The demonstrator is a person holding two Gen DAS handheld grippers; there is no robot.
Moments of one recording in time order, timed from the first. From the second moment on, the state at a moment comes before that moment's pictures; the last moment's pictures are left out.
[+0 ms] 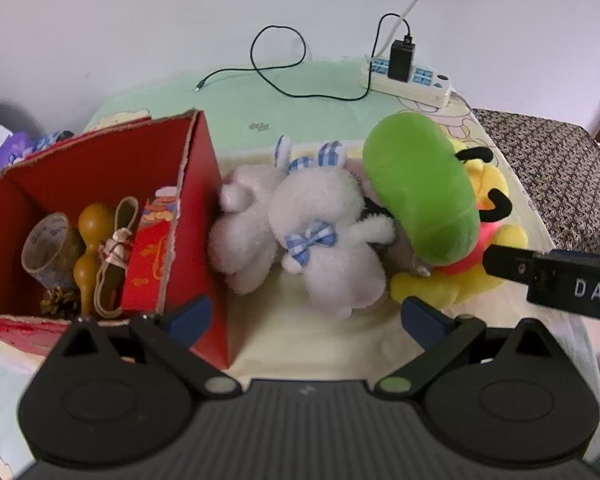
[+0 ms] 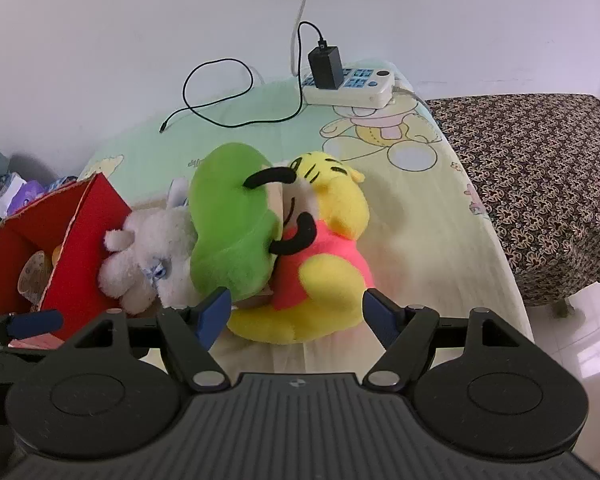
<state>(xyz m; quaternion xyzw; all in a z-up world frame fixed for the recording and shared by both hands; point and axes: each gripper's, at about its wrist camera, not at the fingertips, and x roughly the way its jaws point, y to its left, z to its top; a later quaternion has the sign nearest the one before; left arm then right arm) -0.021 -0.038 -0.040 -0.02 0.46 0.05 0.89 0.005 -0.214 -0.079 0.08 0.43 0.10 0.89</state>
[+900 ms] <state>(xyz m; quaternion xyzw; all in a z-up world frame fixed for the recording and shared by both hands) -0.019 -0.050 -0.073 -0.01 0.48 0.05 0.87 0.001 -0.208 -0.103 0.06 0.44 0.10 0.89</state>
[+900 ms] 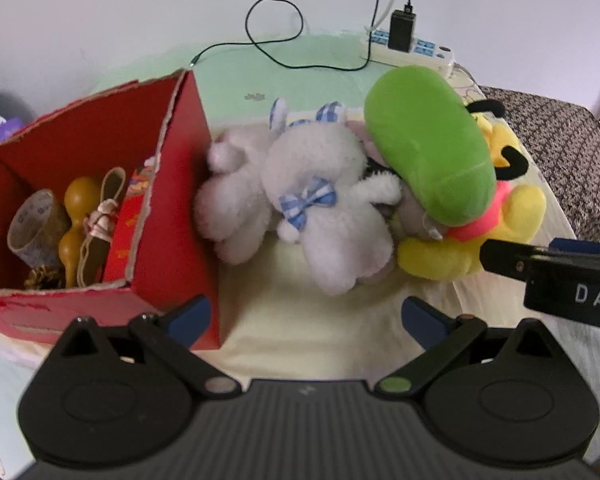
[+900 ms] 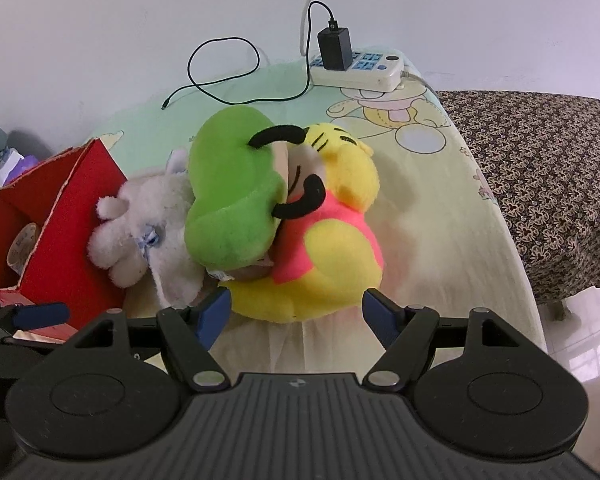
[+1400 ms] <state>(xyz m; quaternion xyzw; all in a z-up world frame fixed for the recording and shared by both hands) -0.010 -0.055 -0.086 -0.01 0.50 0.07 0.86 0.004 -0.213 -0.110 0.06 0.44 0.11 0.89</state>
